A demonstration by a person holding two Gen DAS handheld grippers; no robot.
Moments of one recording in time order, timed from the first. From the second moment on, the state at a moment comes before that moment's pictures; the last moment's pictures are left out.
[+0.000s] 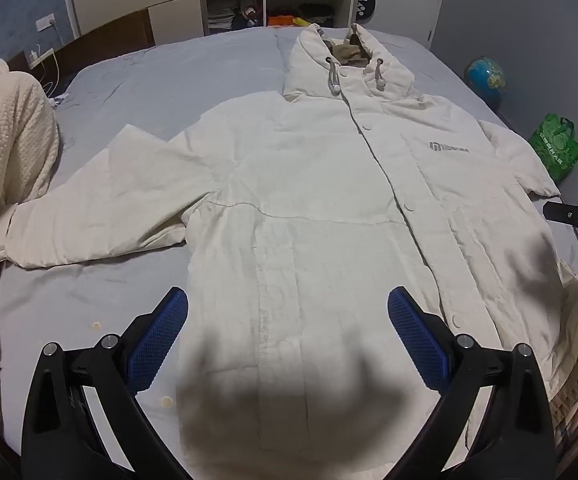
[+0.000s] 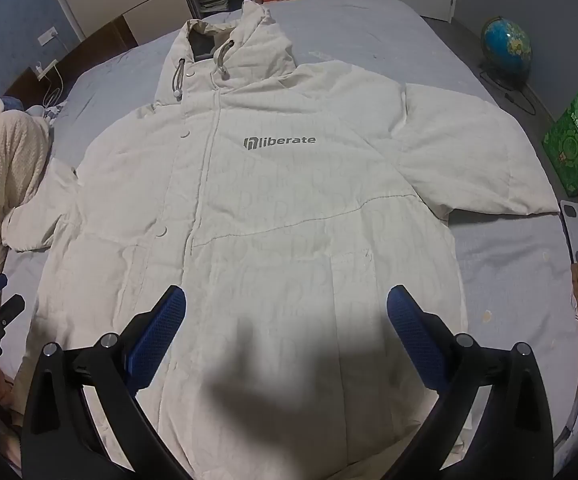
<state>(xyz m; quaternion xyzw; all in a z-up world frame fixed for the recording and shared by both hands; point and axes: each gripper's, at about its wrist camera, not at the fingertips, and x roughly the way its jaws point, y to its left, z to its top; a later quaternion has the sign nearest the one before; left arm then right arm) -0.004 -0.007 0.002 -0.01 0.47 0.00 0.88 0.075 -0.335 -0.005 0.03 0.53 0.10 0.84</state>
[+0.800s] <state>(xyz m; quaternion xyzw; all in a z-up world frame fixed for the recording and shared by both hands) -0.004 -0.005 0.002 -0.02 0.48 -0.01 0.88 0.074 -0.333 -0.006 0.03 0.54 0.10 0.84</state>
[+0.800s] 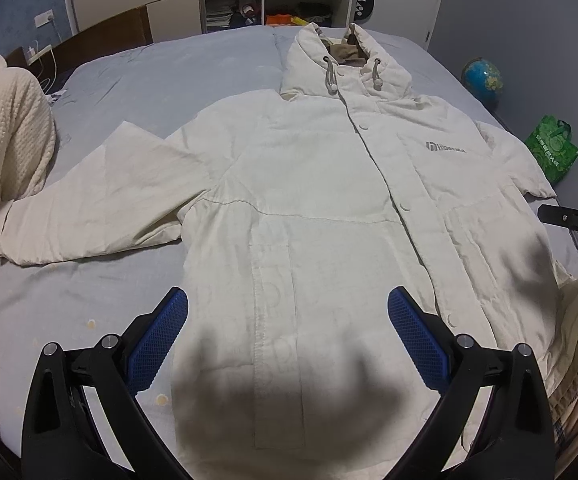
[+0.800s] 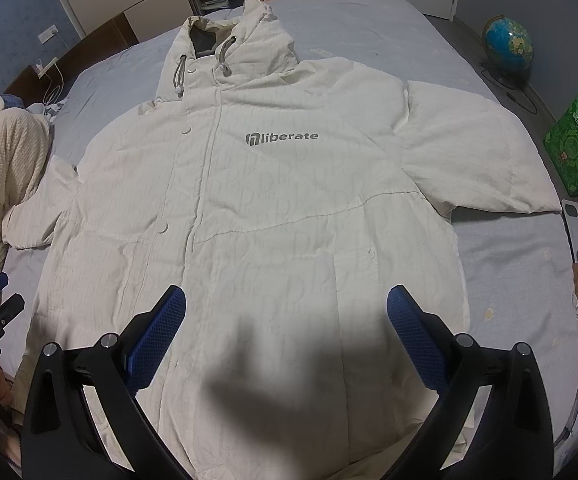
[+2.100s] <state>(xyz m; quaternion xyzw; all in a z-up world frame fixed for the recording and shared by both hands) -0.005 -0.008 -0.001 -0.01 0.48 -0.01 0.88 0.072 -0.331 -0.009 0.03 0.54 0.11 0.84</state>
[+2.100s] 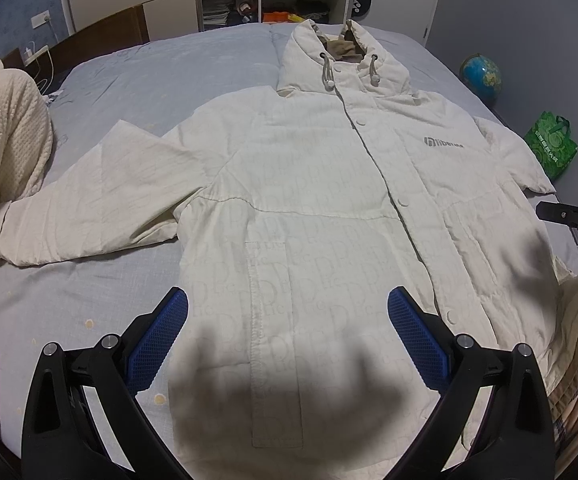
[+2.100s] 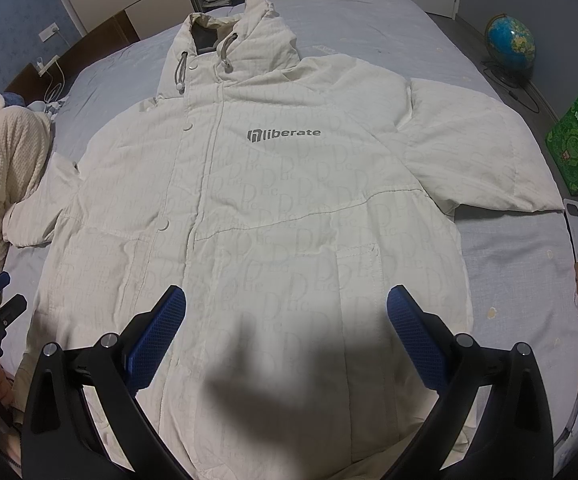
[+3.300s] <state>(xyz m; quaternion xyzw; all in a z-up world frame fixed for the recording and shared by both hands) 0.019 -0.003 0.032 -0.03 0.48 -0.01 0.87 0.076 -0.386 0.035 0.13 0.45 0.12 0.88</state>
